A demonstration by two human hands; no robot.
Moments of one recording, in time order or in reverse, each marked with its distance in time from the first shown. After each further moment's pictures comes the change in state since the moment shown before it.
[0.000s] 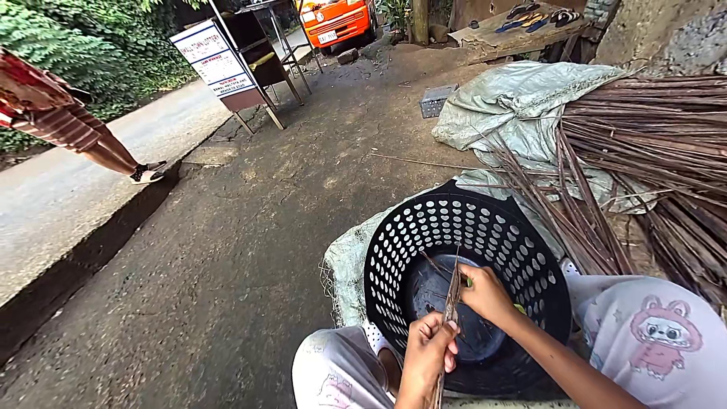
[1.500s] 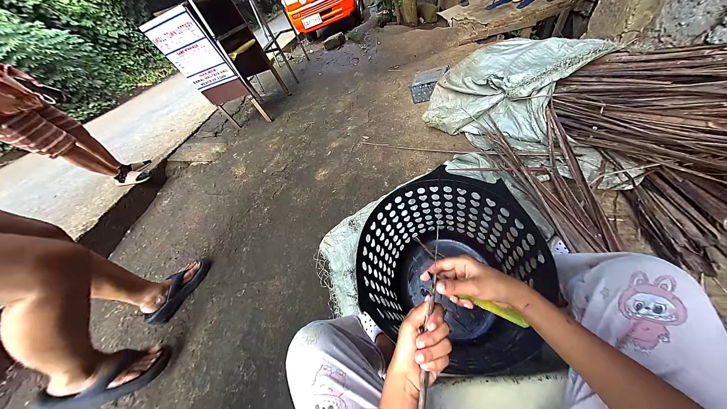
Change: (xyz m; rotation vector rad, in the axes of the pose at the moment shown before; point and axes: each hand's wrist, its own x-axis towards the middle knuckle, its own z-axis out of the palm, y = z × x) left_hand 0.011 -0.006 -0.016 -0.787 -0.450 -0.290; right_hand 0.001 0.004 -0.024 0.791 -0.607 -0.066
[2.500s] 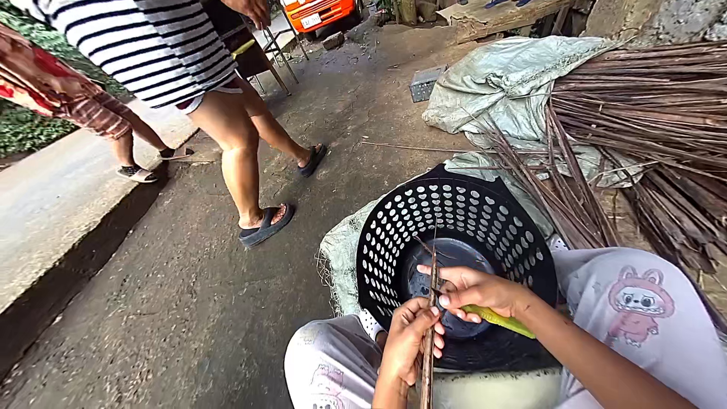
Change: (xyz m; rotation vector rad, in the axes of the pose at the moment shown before) left_hand -0.009 -0.002 0.015 0.683 0.456 0.188; right_hand -0.008 0.001 0.004 0.113 -0.124 0.209
